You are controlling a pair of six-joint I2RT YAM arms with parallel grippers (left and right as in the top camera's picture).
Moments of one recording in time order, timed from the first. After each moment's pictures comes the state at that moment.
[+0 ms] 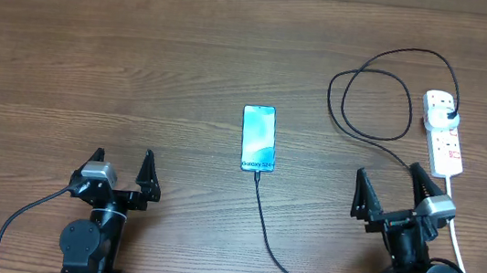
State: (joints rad) left arm 0.04 0.01 0.01 -0.07 0.07 -0.23; right arm 0.01 0.02 0.11 0.04 -0.22 0.16
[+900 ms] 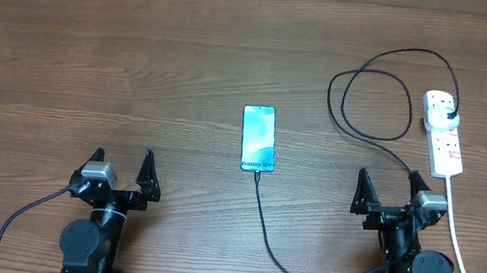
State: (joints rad) left arm 0.04 0.01 0.01 -0.07 0.07 -0.23; right arm 0.01 0.02 0.02 -0.03 -0.10 0.16
